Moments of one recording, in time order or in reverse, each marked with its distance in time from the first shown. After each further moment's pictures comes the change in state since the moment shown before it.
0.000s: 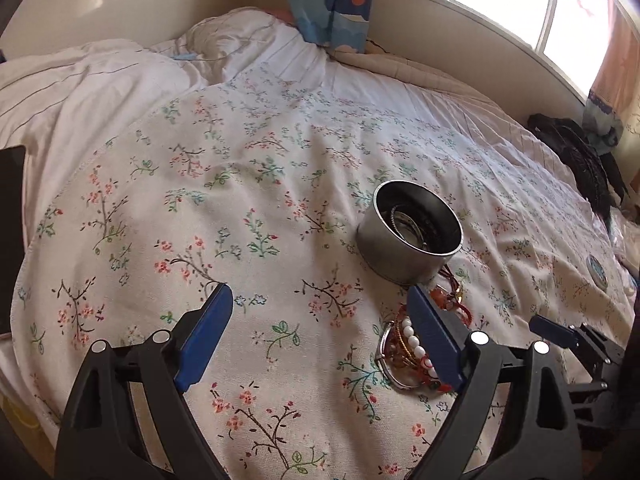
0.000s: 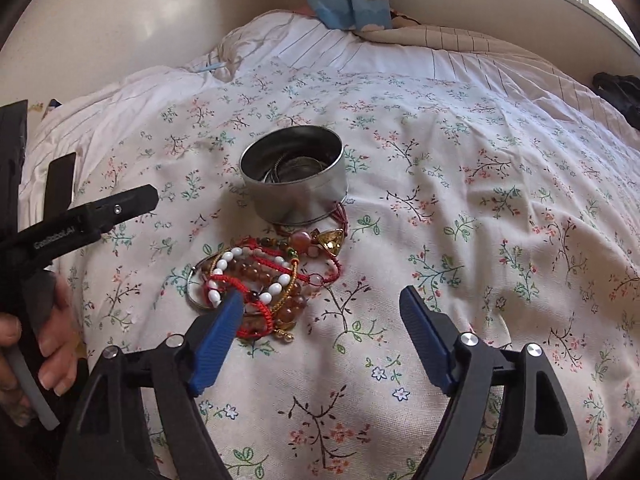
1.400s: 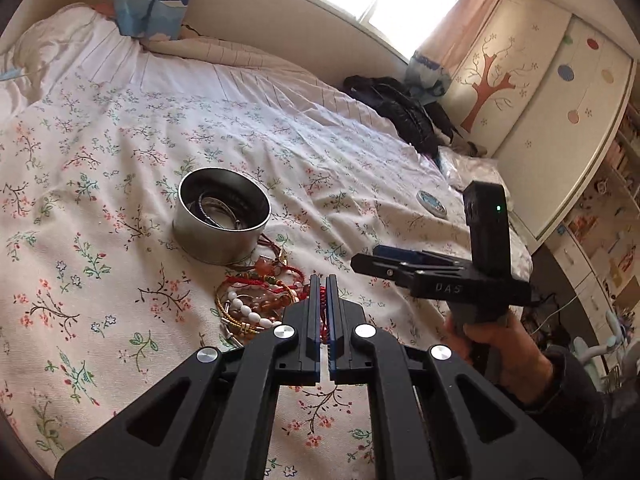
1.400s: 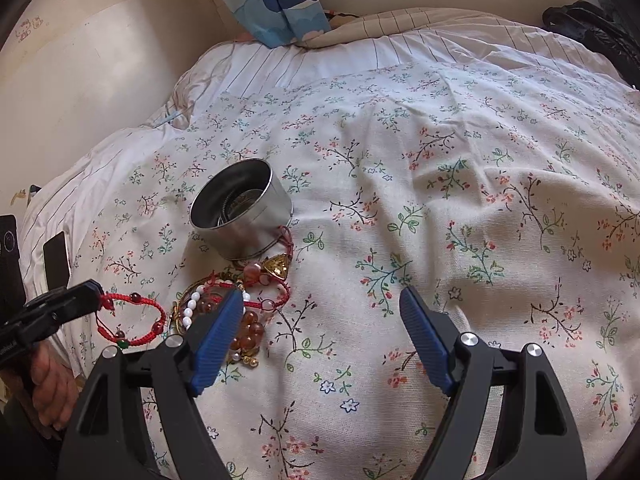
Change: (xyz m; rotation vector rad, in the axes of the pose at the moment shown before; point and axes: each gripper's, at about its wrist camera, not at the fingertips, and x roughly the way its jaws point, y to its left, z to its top) left arm -0.019 -0.005 0.005 0.193 0.068 -0.658; right arm -0.007 -0.045 0.005 0.203 -0.040 0.060
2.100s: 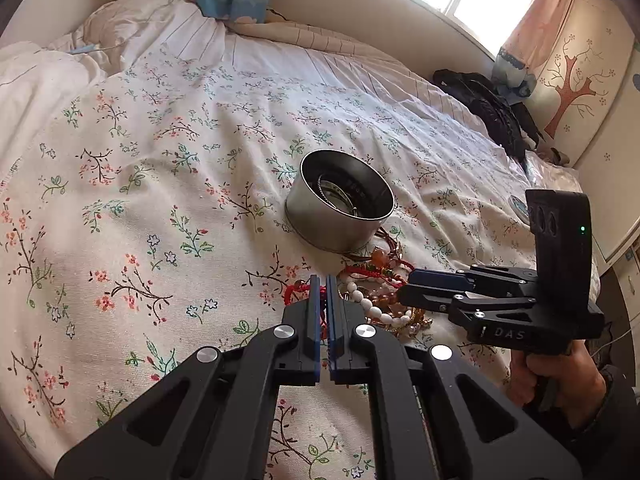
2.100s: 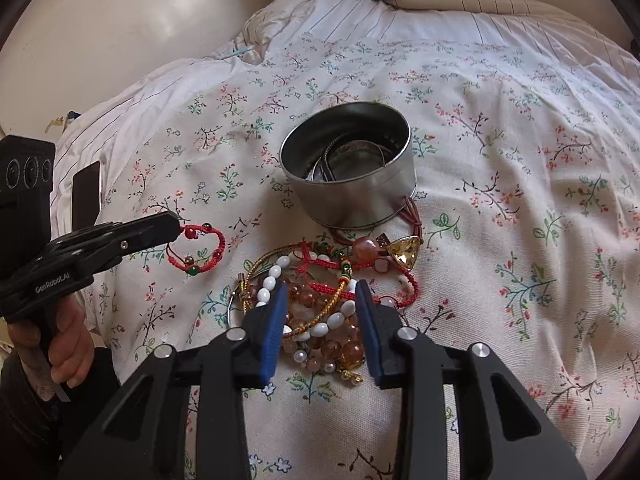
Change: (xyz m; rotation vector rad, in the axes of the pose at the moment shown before) left arm 0.008 0.046 0.001 -0.089 0.057 0.299; right arm 0.061 0.060 0.003 -0.156 0.178 0.153
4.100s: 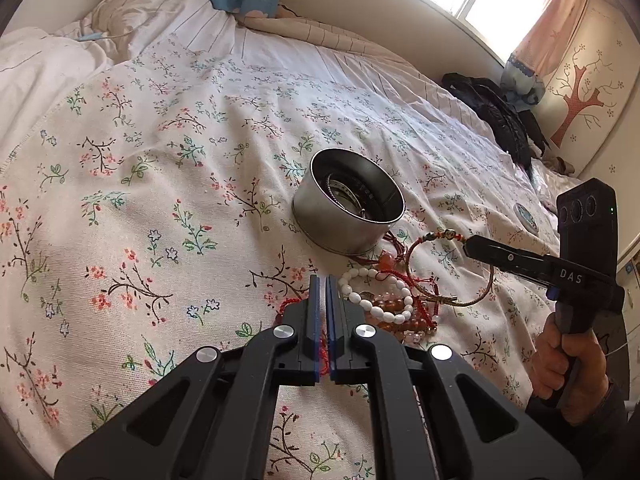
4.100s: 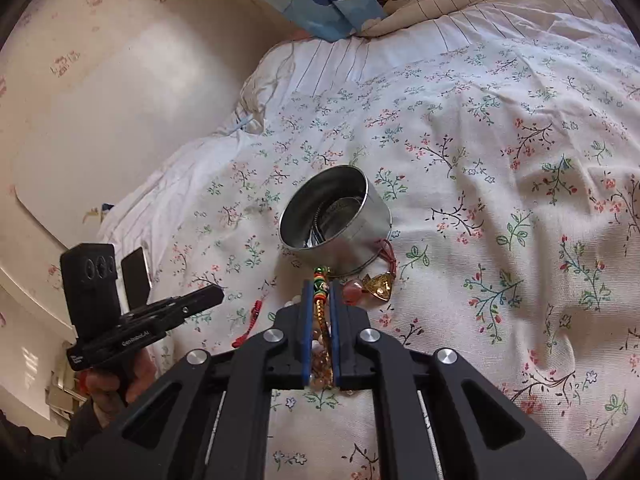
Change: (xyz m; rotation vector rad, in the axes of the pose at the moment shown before) left arm 0.006 0.007 0.003 -0.048 0.002 0.000; right arm -0.060 -0.044 0.008 0.218 -0.213 0.246
